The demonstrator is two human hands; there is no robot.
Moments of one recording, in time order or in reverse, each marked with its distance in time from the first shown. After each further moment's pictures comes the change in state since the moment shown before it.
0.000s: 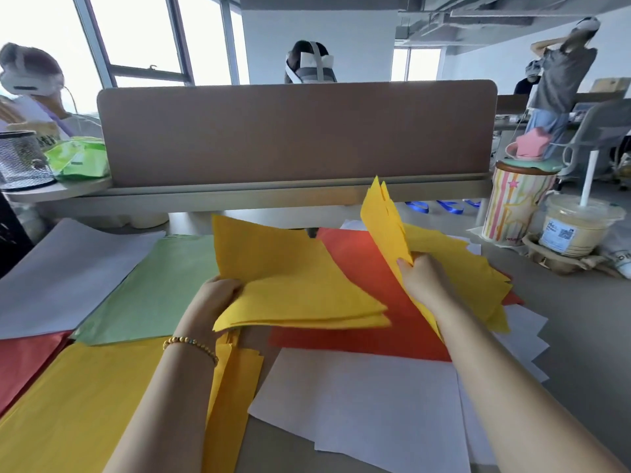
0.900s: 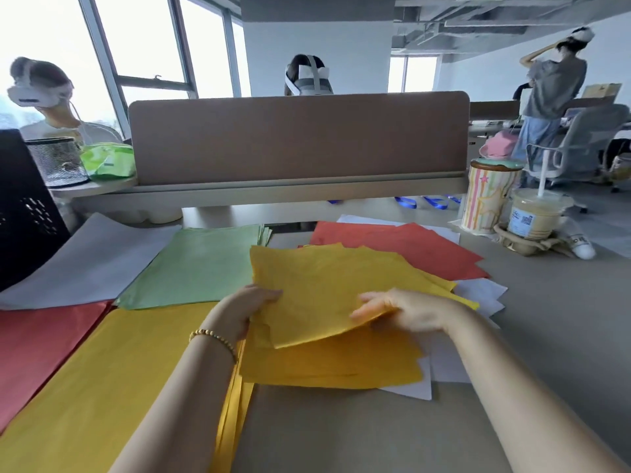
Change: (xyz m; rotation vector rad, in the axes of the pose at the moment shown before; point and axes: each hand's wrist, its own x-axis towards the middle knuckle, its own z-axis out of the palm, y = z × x) left_hand -0.096 -0.013 0.012 -0.237 -0.284 -0.141; right_hand -0.105 0.003 -0.033 -0.318 -0.773 -0.412
